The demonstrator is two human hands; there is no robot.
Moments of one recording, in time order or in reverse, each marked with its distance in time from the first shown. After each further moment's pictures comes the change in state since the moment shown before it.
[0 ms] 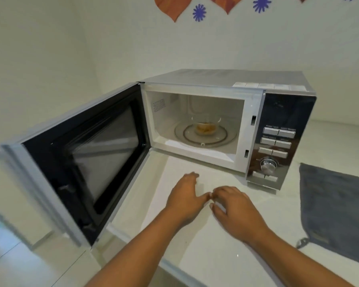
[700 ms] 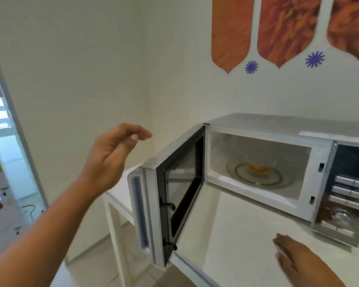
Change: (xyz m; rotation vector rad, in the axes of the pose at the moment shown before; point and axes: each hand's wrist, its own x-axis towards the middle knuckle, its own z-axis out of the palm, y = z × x) left_hand -0.122 0.011 -0.348 -0.027 0.617 0.534; right_hand -0.011 -0.028 -0.006 -0.058 -0.088 0.143
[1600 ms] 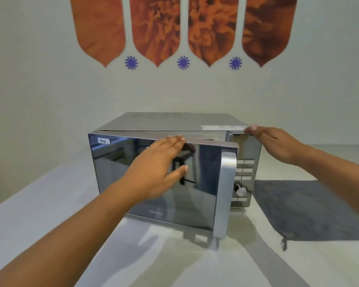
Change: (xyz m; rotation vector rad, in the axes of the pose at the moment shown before) left_hand 0.086 -0.040 0.248 0.025 -0.611 0.525; right_hand 0.057 -0.009 -0.238 0.042 0.378 0.322
